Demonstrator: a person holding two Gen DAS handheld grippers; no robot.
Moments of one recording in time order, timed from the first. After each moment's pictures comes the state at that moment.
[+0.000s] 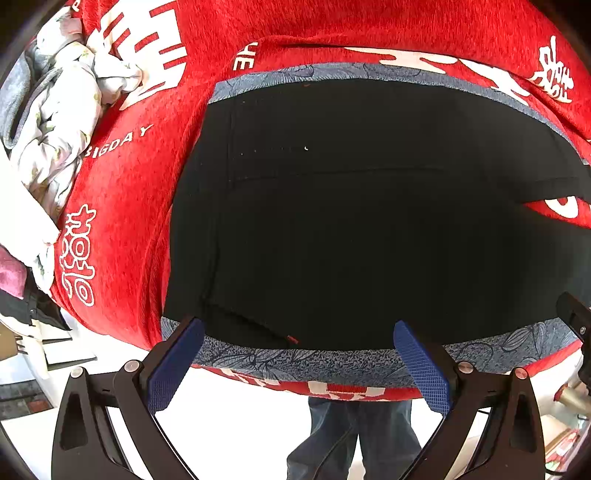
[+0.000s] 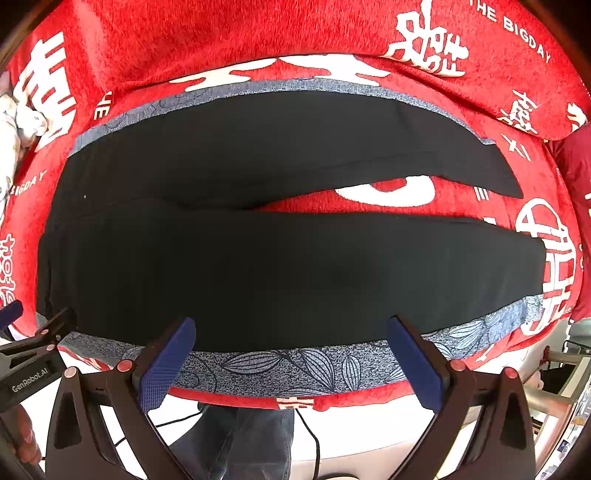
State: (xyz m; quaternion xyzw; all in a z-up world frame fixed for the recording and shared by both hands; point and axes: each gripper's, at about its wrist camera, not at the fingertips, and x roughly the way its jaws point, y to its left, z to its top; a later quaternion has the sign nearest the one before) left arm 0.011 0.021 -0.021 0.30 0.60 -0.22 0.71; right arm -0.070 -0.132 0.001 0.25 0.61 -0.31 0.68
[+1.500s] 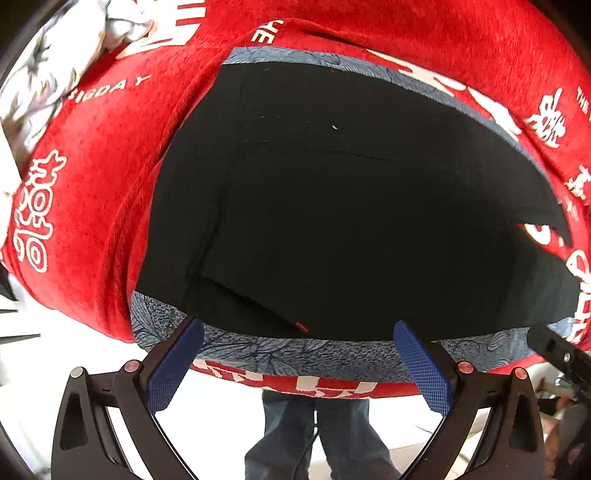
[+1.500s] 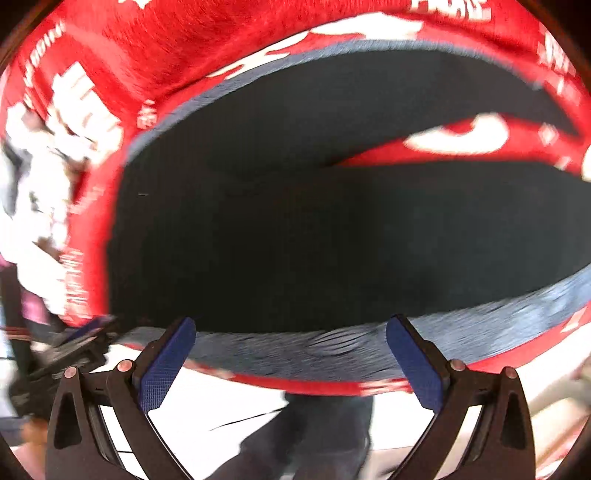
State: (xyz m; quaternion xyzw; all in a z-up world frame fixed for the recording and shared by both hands) left arm 0.039 0.078 -0.039 0.18 0.65 -0.27 0.69; right arm -0.089 -0.118 -0.029 0.43 0.54 -0.19 0.69
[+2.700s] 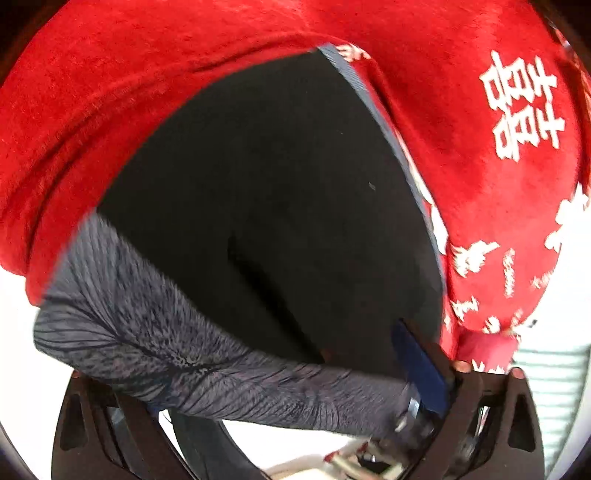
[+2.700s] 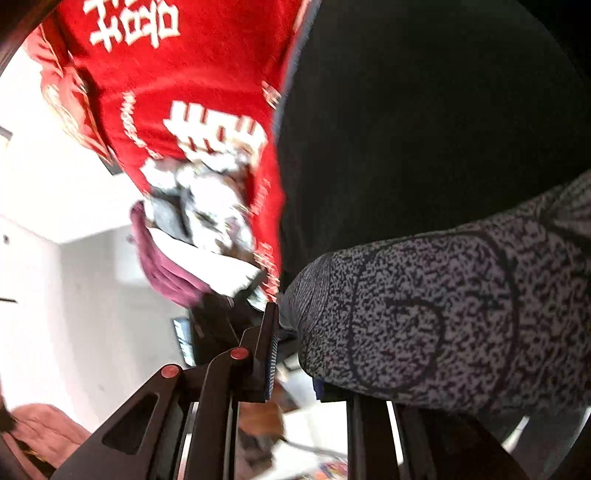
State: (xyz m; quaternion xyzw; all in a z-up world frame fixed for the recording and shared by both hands) left arm 0.087 0.178 -0.091 -0.19 0.70 -0.29 0.63; right arm -0.077 -0.052 -0.099 0.70 0.34 0.07 0.63
